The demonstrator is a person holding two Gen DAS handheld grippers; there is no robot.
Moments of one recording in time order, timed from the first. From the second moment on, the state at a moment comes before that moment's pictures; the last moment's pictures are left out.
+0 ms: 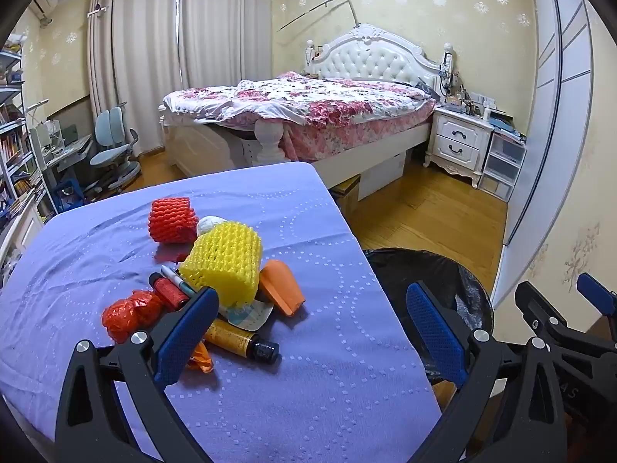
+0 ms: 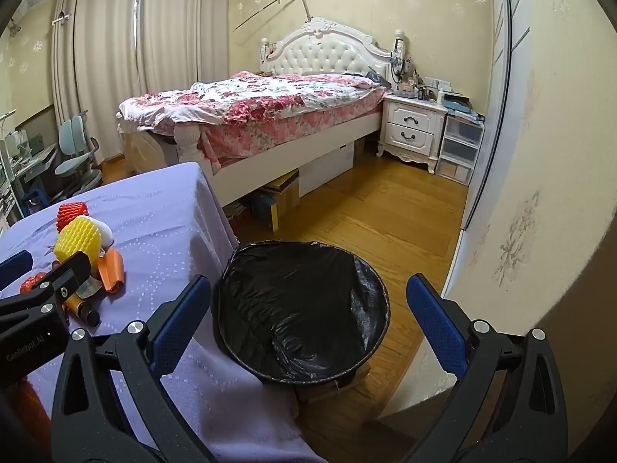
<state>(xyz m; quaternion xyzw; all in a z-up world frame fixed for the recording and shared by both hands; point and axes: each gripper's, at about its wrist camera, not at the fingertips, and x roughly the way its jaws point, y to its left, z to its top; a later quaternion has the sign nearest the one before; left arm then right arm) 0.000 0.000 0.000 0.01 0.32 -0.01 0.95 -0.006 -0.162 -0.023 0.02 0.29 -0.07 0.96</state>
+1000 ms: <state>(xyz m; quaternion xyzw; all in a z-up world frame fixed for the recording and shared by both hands) 0.003 0.014 -0.005 0.01 0.32 -0.01 0.95 -0.008 -0.165 -0.021 0.03 0.29 -0.07 0.96</state>
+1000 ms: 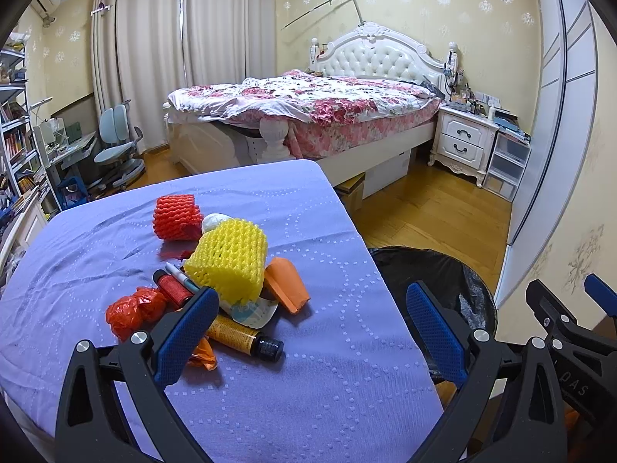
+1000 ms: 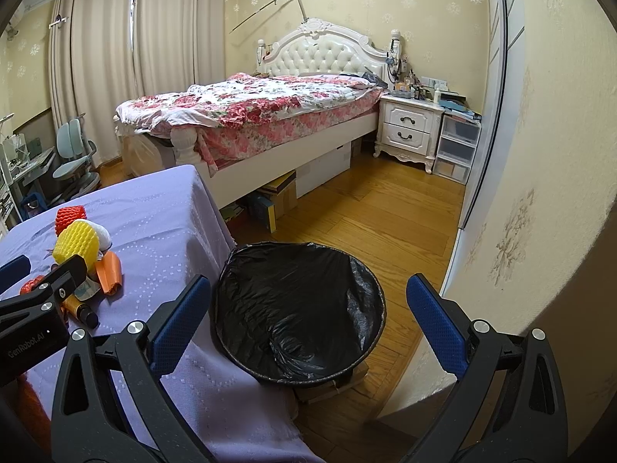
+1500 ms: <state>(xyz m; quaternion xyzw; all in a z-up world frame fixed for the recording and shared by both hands) 0.002 0.009 -0.008 0.01 0.32 -0.01 0.95 -0.008 -0.165 -0.021 0.03 0.29 -0.07 0.96</state>
